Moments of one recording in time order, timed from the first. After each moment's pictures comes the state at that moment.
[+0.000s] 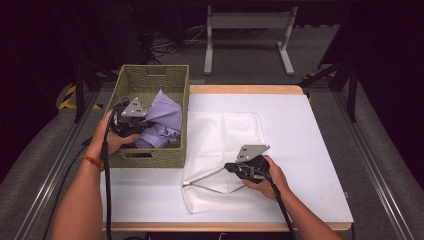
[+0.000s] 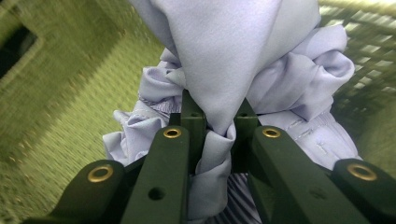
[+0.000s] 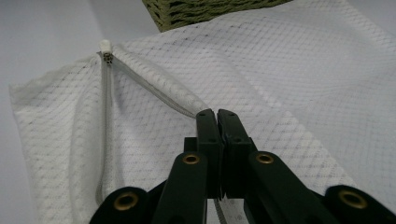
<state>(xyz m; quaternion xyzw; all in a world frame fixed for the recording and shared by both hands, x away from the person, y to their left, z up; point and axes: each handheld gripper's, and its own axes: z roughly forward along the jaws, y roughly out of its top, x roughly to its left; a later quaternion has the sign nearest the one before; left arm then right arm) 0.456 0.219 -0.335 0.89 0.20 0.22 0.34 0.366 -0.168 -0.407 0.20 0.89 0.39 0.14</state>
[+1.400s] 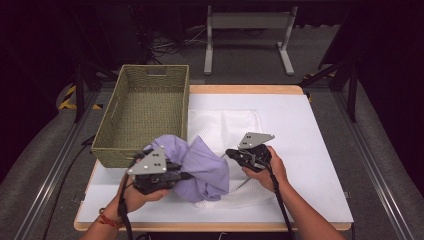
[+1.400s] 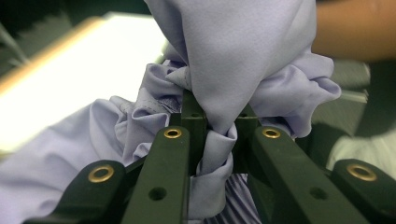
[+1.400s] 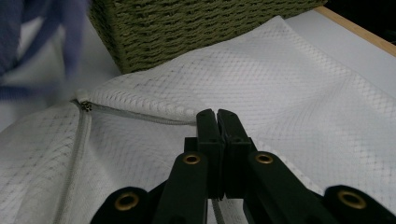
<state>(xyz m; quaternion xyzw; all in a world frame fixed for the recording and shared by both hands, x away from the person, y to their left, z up) 0.315 0.122 -0.341 0.86 0.10 0.08 0.49 0.383 -0.168 -0.386 0.25 0.86 0.41 0.17</state>
